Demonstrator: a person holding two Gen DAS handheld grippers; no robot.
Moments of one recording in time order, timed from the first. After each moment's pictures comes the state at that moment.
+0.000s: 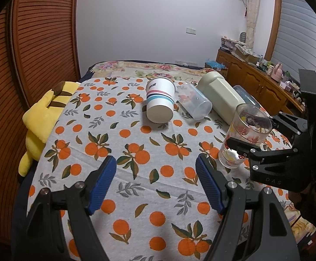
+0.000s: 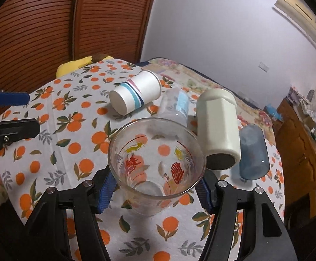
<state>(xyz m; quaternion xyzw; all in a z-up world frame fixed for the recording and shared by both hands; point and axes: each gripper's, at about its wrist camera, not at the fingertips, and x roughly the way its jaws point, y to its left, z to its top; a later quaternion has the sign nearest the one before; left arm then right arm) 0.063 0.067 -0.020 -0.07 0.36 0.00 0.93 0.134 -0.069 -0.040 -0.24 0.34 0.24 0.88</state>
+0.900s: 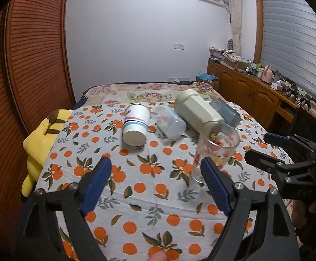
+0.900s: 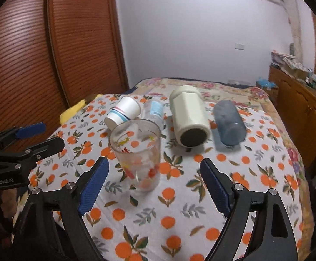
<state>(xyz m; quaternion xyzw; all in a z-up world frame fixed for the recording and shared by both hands) 0.047 0.010 0.012 -0.02 0.30 -0.02 0.95 0.082 -0.153 0.000 -0.05 0.32 0.21 0.92</state>
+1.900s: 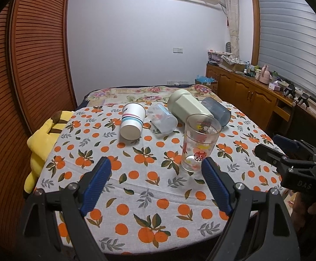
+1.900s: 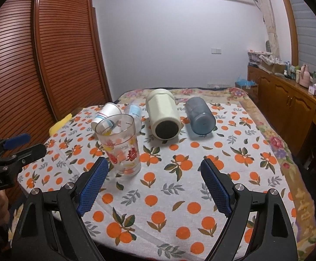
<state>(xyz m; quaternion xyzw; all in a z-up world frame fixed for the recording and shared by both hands) 0.007 -0.008 0.014 -0.01 0.28 -0.01 0.96 0.037 -0.191 0.001 -0.02 0.28 0.16 0.95</state>
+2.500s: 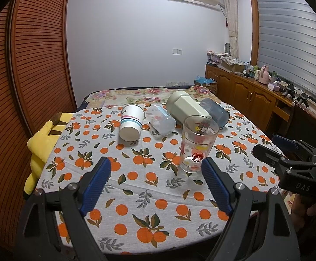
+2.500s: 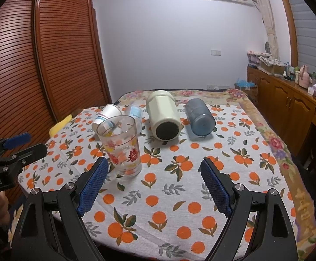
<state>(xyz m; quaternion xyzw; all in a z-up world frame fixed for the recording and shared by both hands) 0.007 -0.008 0.015 -0.01 0.28 -0.01 0.96 0.035 -0.190 0.004 -0.02 0.28 0.16 0.95</state>
